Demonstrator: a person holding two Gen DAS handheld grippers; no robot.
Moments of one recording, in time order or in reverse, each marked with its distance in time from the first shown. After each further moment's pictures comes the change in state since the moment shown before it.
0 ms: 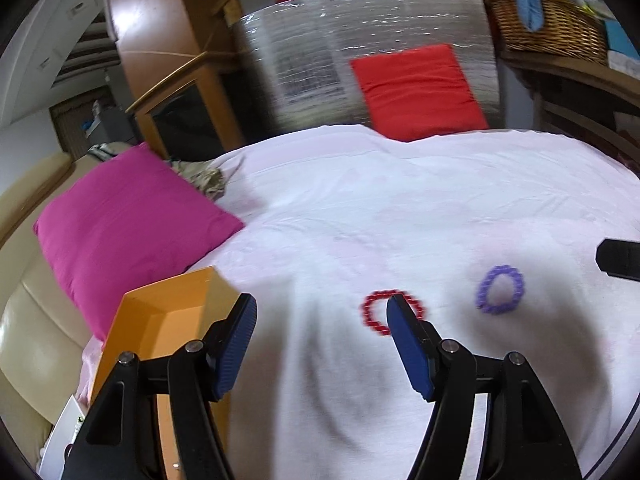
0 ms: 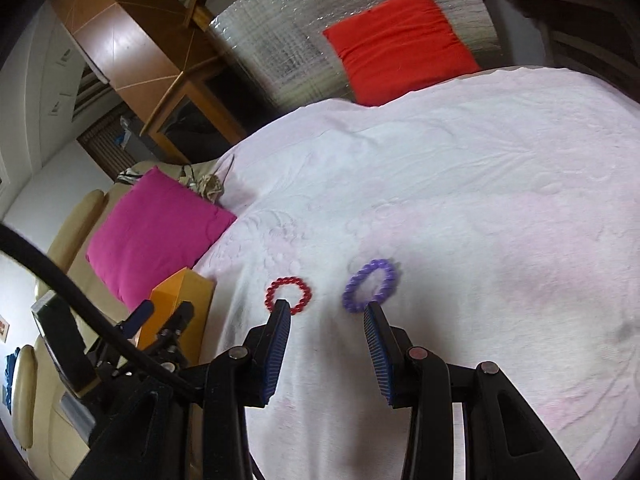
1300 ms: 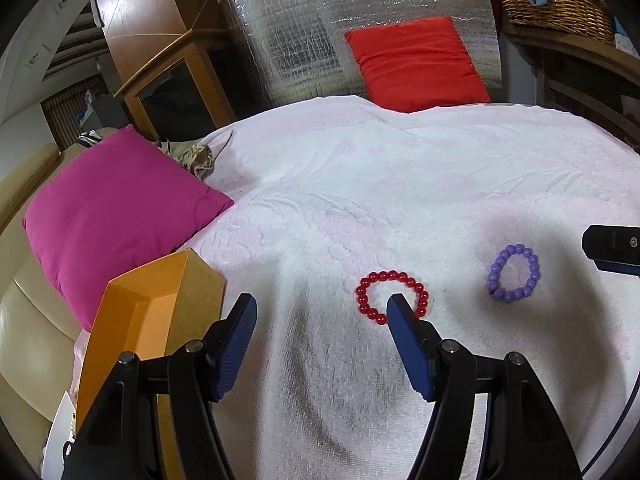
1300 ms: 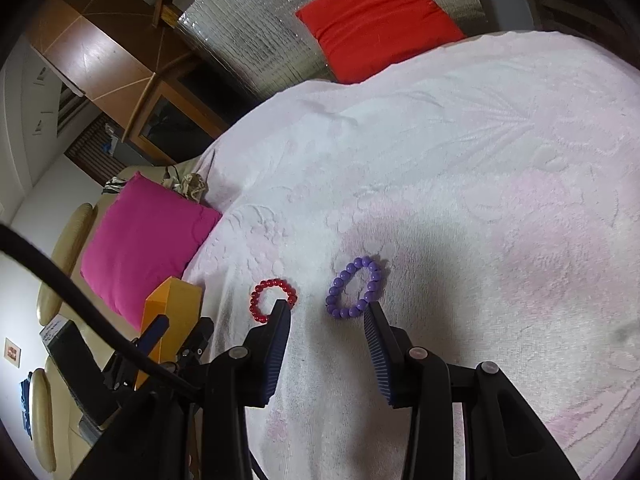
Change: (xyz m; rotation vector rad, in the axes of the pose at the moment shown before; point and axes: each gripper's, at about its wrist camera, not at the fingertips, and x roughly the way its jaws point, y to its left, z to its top) left arm 0.035 -0.005 -0.006 0.011 0.097 0.009; right arm 0.044 -0.016 0.012 0.096 0.093 0.001
